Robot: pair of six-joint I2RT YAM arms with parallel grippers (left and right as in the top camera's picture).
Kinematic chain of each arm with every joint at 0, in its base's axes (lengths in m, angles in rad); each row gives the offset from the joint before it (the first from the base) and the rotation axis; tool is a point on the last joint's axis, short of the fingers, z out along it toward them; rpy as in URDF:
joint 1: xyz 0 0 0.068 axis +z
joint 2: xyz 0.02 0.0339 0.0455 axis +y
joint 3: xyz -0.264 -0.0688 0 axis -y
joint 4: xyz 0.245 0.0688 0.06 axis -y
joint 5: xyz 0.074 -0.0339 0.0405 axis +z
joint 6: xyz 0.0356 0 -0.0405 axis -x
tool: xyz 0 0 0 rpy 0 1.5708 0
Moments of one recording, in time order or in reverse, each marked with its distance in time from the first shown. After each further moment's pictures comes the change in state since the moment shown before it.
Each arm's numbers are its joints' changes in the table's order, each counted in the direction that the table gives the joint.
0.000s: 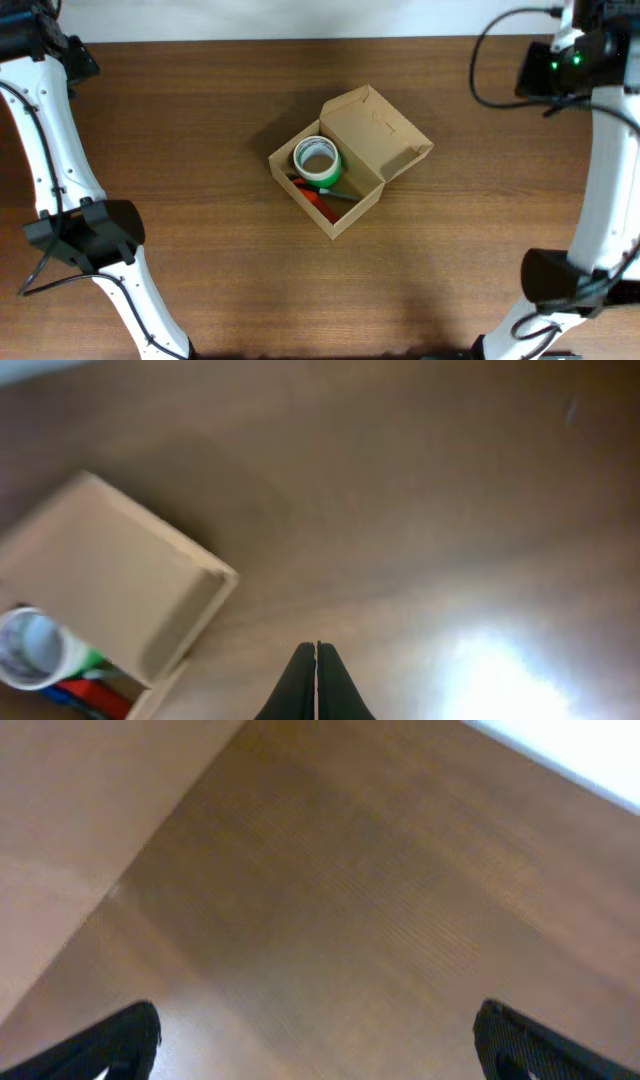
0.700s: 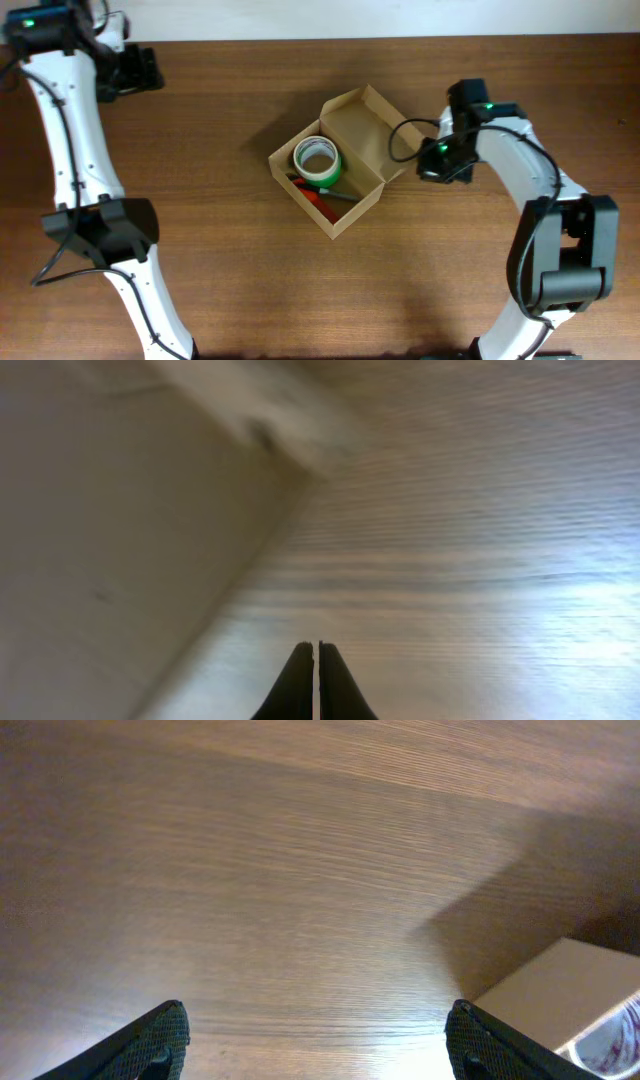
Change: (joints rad) left arm -0.110 0.002 -0.001 -0.191 -0.528 -0.269; right arm 0.169 0.010 -1.006 0.702 0.301 -0.110
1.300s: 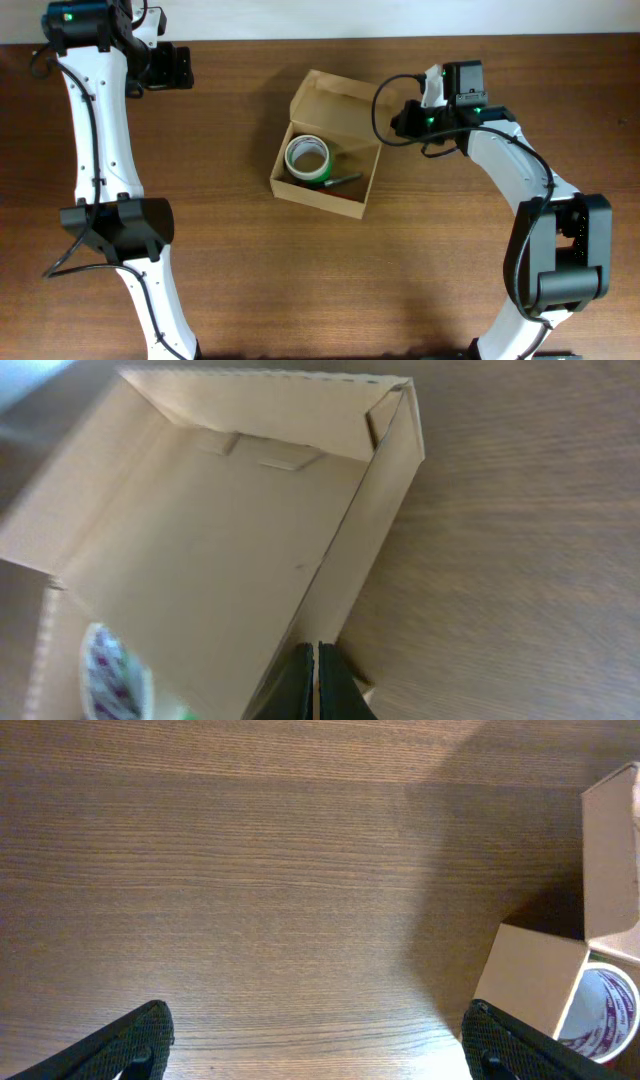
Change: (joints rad) left arm -0.089 0.000 0.000 0.013 0.043 -0.027; right arm 0.026 0.000 -0.012 0.507 0.232 -0.055
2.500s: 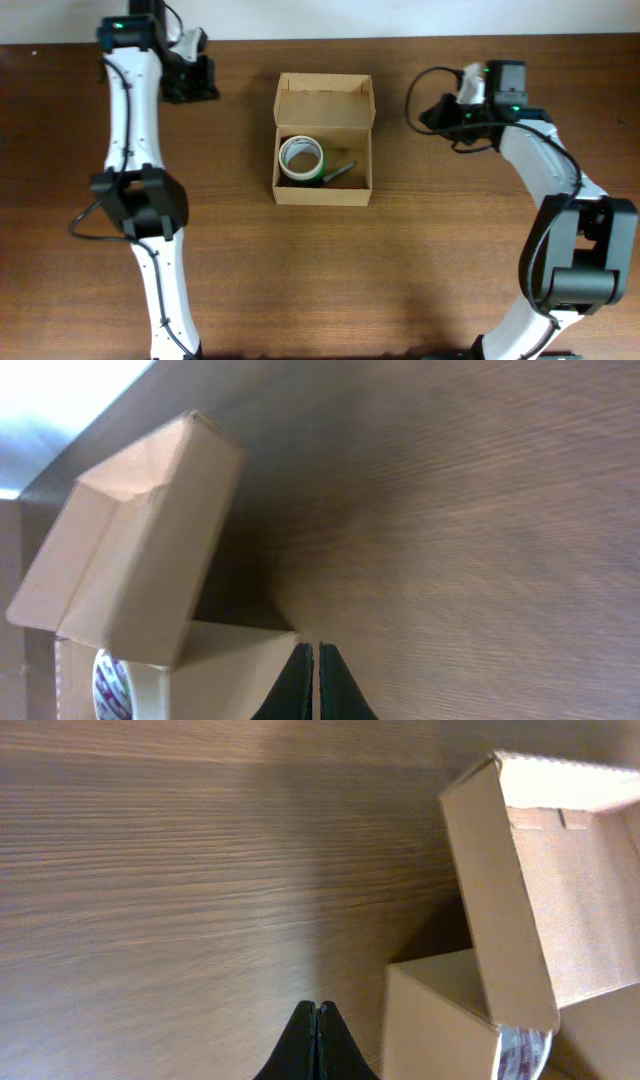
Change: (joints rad) left arm -0.044 0.266 -0.002 0.108 -0.344 0.034; right arm -0.167 0.002 0.000 -0.053 0.077 -0.020
